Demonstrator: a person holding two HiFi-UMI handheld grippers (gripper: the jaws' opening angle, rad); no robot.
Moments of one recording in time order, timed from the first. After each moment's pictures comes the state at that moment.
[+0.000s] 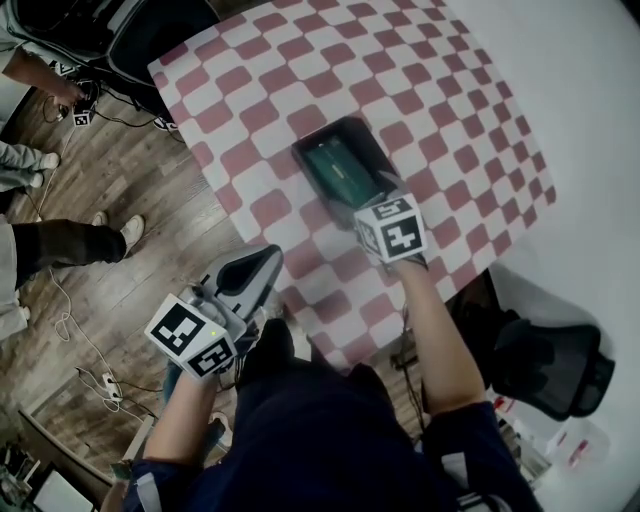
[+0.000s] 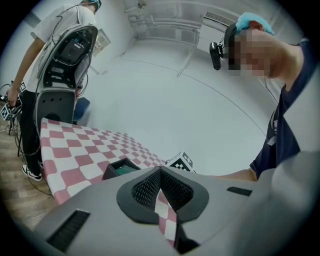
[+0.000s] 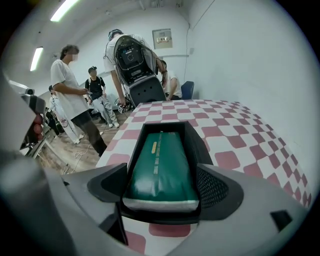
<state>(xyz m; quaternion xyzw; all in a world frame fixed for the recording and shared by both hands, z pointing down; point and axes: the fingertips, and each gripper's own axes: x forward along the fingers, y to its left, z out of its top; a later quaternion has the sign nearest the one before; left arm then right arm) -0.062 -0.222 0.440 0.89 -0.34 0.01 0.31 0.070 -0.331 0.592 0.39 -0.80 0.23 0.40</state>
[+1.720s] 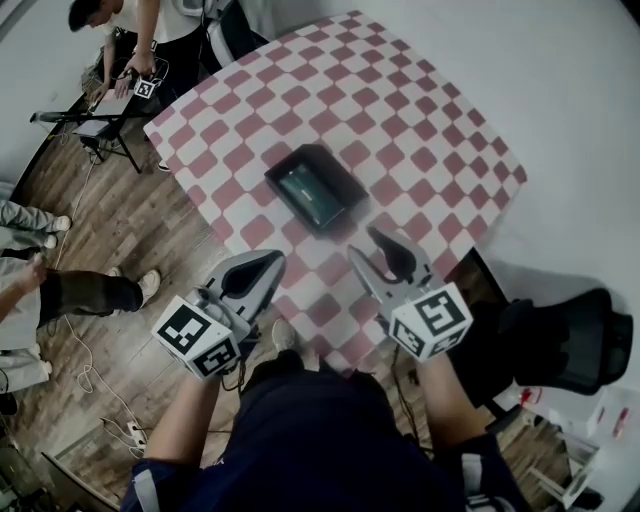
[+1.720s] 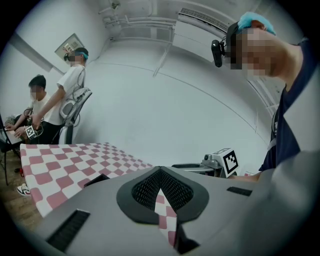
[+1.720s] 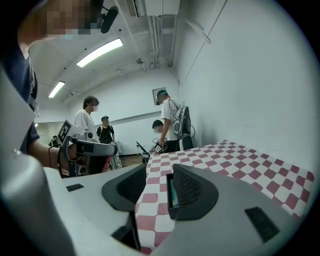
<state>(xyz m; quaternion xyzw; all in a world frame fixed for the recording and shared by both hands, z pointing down) -0.011 -0.192 0.357 0.93 -0.28 0.02 0.22 0.106 -0.199 0.376 0.44 -0.88 0.14 0.12</state>
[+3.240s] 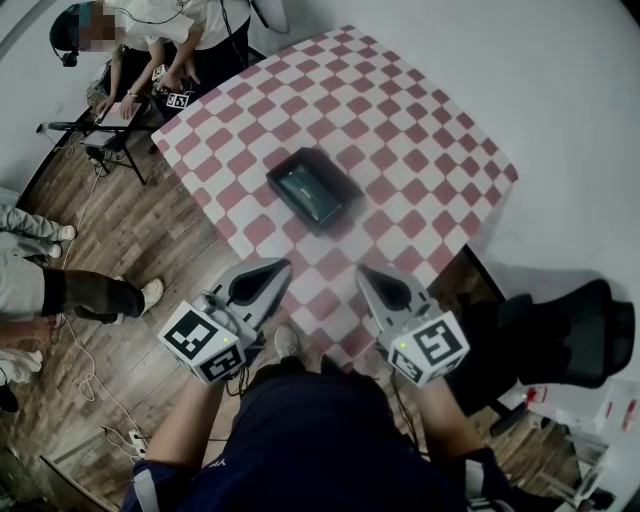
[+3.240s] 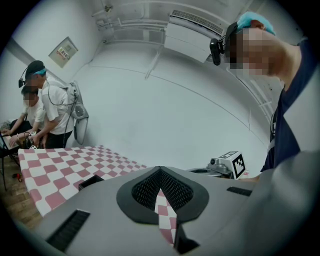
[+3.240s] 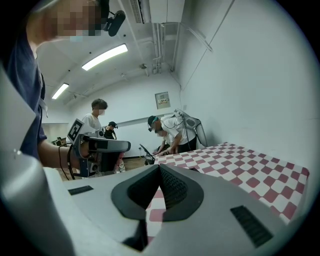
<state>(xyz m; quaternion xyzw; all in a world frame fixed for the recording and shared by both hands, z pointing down) -0.005 -0.143 0.332 0.94 -0.26 0.01 0.20 0.097 -0.119 0.356 0.44 -0.88 0.13 0.11</state>
